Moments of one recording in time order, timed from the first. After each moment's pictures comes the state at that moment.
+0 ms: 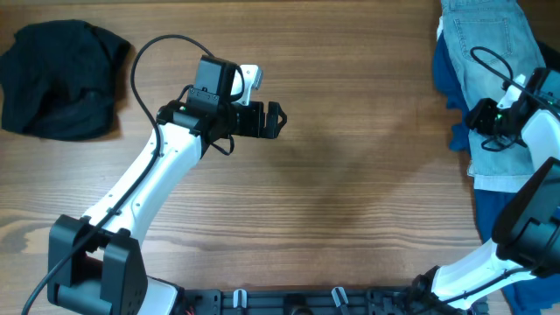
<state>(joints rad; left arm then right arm) -0.35 1.62 1.18 -0.53 0.36 -0.25 -0.50 1.87 1.25 -0.57 -0.19 0.06</state>
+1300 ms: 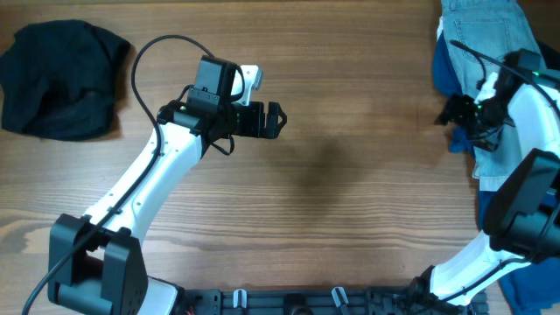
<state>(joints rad) -0.35 1.62 1.18 -0.53 0.37 -0.25 -0.36 1.92 1.43 -0.98 -0.13 0.14</state>
